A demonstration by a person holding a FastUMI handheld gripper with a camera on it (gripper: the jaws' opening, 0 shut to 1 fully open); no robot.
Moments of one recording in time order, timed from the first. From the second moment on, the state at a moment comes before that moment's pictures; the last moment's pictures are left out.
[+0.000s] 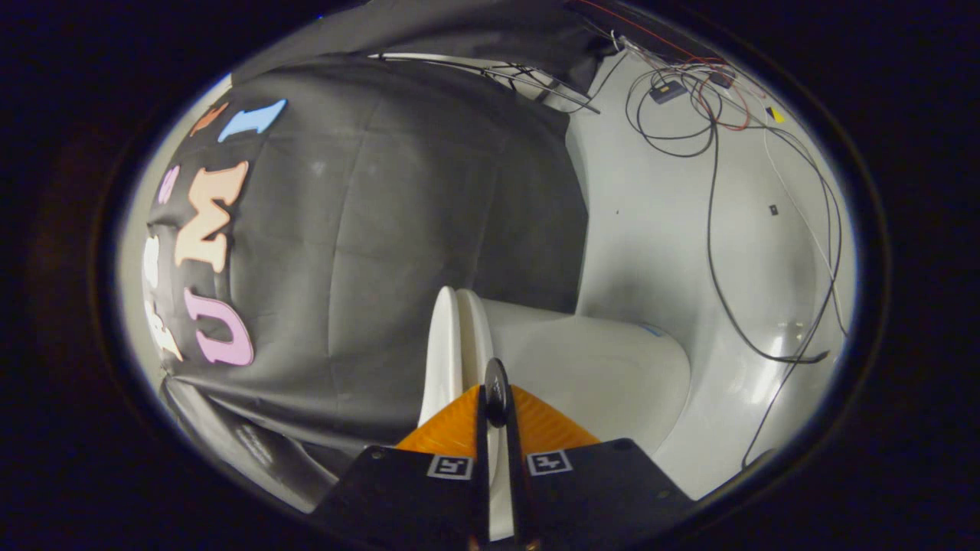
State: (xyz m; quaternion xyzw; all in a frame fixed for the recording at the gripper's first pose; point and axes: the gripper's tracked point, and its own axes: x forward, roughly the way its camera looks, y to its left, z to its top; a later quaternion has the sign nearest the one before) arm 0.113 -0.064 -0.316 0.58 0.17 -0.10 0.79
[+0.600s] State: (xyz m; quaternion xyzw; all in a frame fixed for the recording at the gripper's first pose) arm 0.129 -0.030 -0.234 0.47 0.16 -0.03 0.87
